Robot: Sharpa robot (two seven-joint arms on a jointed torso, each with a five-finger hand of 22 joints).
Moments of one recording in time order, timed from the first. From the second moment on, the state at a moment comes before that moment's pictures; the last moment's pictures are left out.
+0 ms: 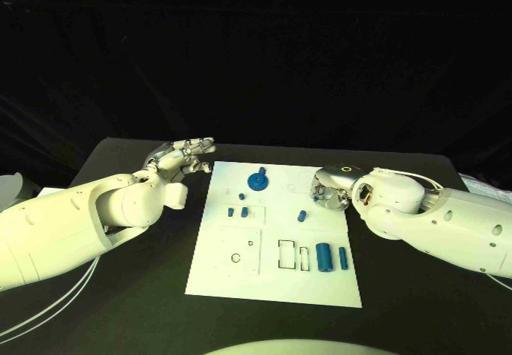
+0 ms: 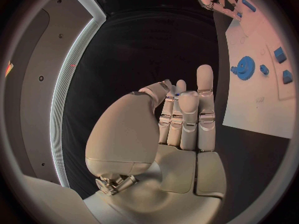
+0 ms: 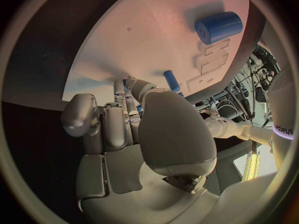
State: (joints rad) left arm 1.18 -0.83 -0.03 1.44 0.19 -0.27 0.35; left_hand 1.37 -0.12 0.45 0.07 0.13 1.08 0.16 0.12 0.07 1.20 0.08 0.18 0.08 1.29 0.00 1.15 0.68 0.17 1.27 0.10 0.48 0.94; right arm 1.10 -0.86 0.03 1.52 -1.78 -0.10 -0.27; right_hand 1.43 -0.14 0.48 0.10 0.06 1.15 0.11 0.08 0.08 1.19 0.05 0.13 0.09 1.47 -0.03 1.29 1.28 0.11 1.40 0.07 1.17 1.01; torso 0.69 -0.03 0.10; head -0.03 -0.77
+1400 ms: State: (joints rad) left arm 1.18 -0.84 -0.03 1.45 0.18 -0.27 0.34; left_hand 1.37 -0.12 0.45 0.07 0.13 1.08 0.16 0.12 0.07 1.20 0.08 0.18 0.08 1.29 0.00 1.14 0.66 0.17 1.27 0.10 0.48 0.94; right arm 1.11 -0.89 0.03 1.57 -1.79 -0.16 -0.28; right_hand 1.44 -0.13 0.52 0.06 0.05 1.18 0.11 0.08 0.09 1.22 0.05 0.10 0.07 1.47 -0.03 1.29 1.28 0.11 1.40 0.07 1.19 1.03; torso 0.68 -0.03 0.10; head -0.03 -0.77
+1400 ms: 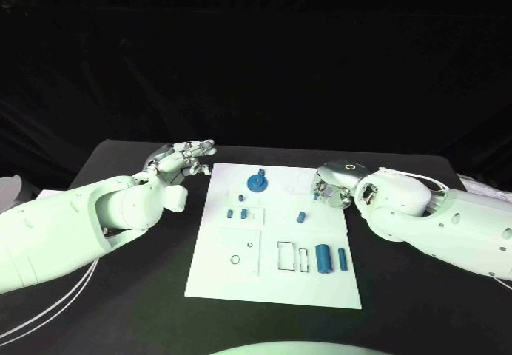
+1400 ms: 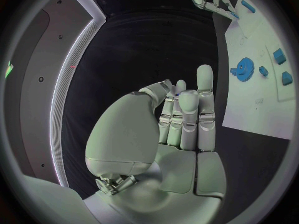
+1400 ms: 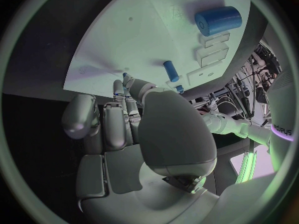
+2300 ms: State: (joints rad) left arm 1.18 -0.83 -0.03 1.46 0.17 -0.26 0.34; left_hand 1.37 -0.12 0.45 0.06 0.13 1.08 0.16 0.12 0.07 1.20 0.09 0.19 0.08 1.28 0.00 1.13 0.66 0.17 1.27 0.10 0.48 0.94; right arm 1.09 -0.82 0.04 1.78 -1.81 -0.22 -0.28; right_hand 1.44 -0.13 0.52 0.06 0.05 1.19 0.11 0.08 0.09 1.23 0.05 0.10 0.06 1.47 -0.03 1.30 1.28 0.11 1.40 0.07 1.19 1.03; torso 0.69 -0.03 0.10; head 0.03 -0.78
